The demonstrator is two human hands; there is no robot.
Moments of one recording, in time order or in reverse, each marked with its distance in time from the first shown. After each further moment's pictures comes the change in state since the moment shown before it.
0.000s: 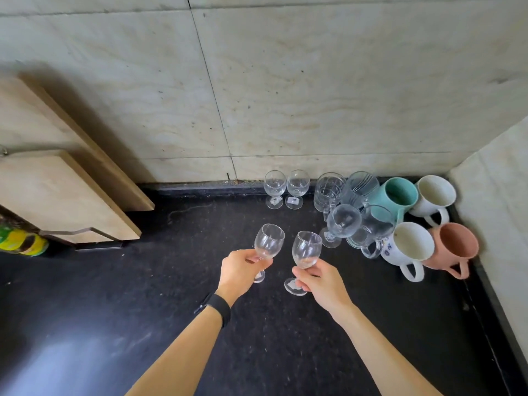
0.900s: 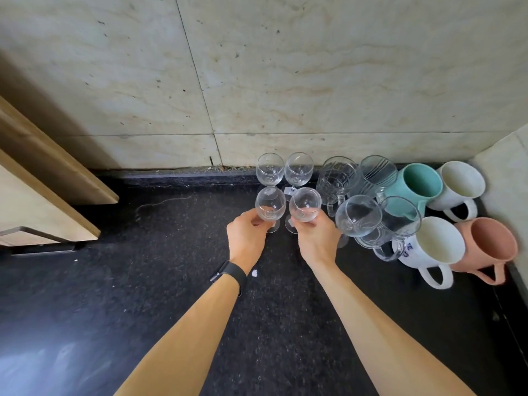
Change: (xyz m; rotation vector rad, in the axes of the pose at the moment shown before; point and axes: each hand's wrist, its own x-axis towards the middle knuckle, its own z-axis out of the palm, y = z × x) left_hand 0.104 0.016 0.047 -0.114 0.254 0.211; right_hand 0.132 -0.005 0.026 -0.079 0.471 -0.213
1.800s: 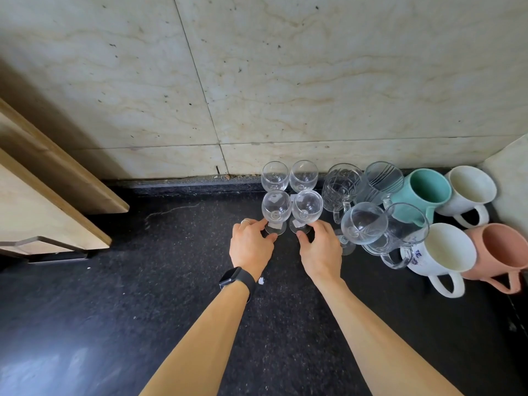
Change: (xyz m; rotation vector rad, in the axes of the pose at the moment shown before) left_hand 0.007 -0.014 0.005 0.461 0.027 0.091; right_hand -0.006 0.014 0.004 -0.429 -0.007 -0.171
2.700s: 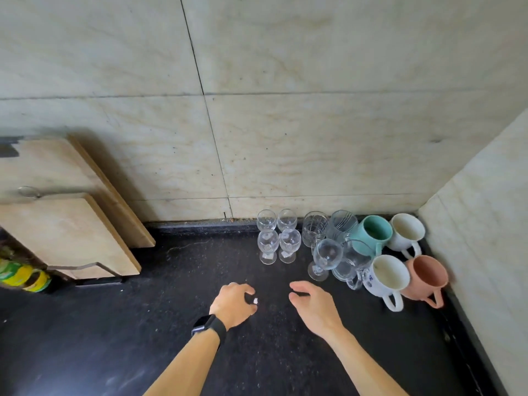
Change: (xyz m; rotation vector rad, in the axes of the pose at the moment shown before) left_hand -0.082 -0.018 -0.083 0.214 -0.467 0.022; right_hand -0.091 -0.027 -0.121 0.183 -0.461 0.088
